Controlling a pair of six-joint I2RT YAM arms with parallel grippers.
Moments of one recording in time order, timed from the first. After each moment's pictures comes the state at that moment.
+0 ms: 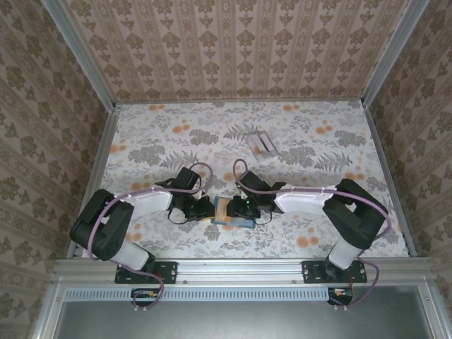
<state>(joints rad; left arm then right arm) -0.59 1.48 0.62 -0.35 0.54 -0.65 0.83 1.64 0.84 -0.23 -0.28 0.91</state>
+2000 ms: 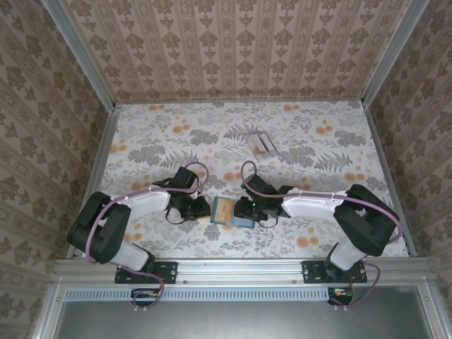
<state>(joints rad) -0.57 1.47 0.62 -0.39 0.47 -0.66 0.83 1.58 0.77 -0.23 -0.17 0.98</state>
